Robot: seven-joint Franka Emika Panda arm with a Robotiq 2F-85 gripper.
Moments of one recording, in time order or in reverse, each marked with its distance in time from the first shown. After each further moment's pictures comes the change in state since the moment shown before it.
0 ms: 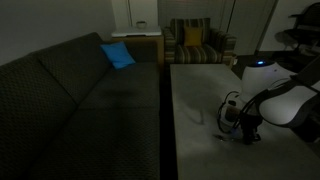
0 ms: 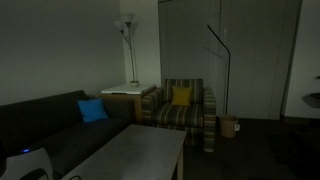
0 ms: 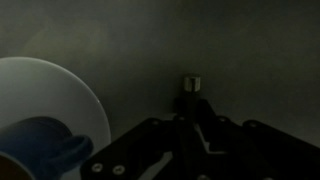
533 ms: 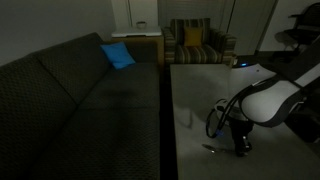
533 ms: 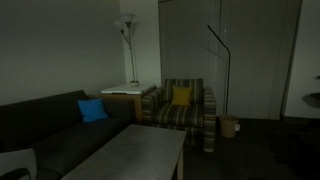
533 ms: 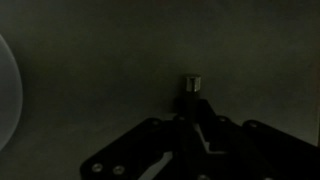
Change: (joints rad) arm 0.019 0.002 0.100 0.016 0.062 -0.155 -0.022
